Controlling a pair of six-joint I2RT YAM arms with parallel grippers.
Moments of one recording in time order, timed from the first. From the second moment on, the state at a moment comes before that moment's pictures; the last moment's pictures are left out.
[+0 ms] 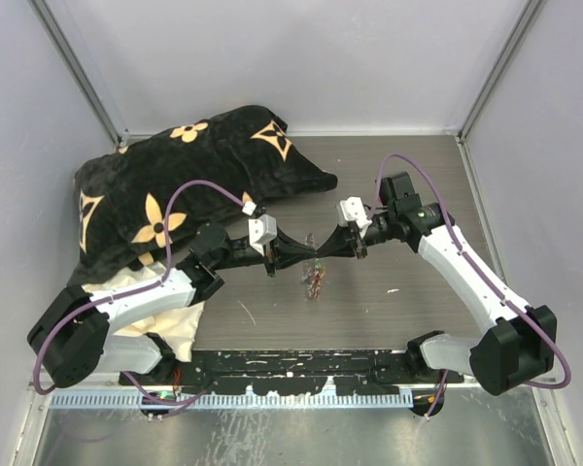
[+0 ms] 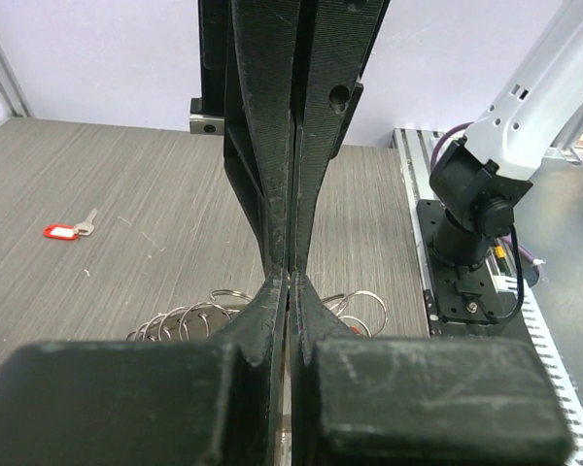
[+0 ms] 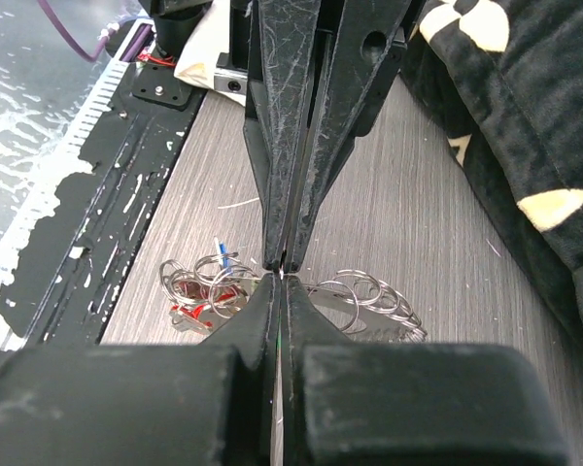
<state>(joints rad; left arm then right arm) -0.79 1.27 0.62 0.82 0.68 -0.11 0.37 1.24 1.07 -0.73 -1.27 -1.04</state>
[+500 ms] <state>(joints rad) -0.79 1.06 0.56 0.66 0.36 -0.21 0.37 1.28 1.11 -0.74 -0.96 -0.47</state>
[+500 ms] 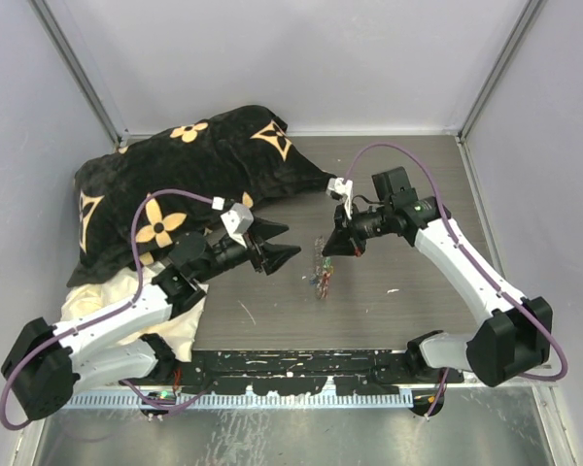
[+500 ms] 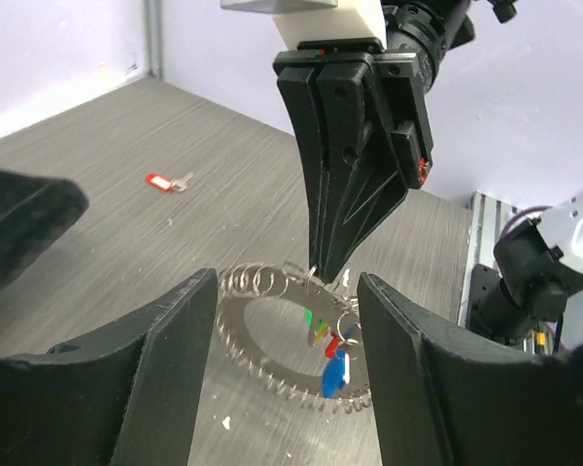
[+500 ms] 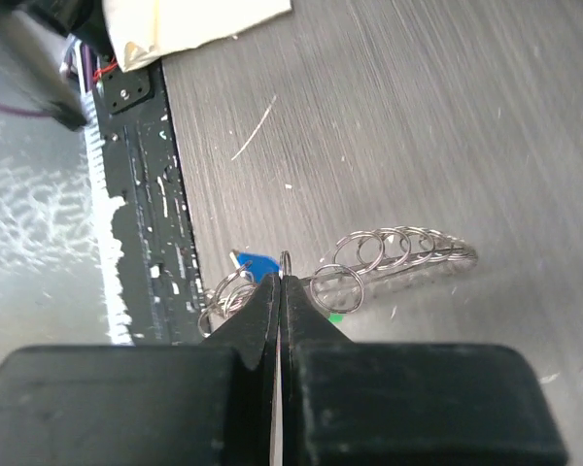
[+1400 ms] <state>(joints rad) -1.04 1.36 0.52 0.87 0.10 0.06 0.16 1.47 1.12 -0.60 -0.78 0.95</state>
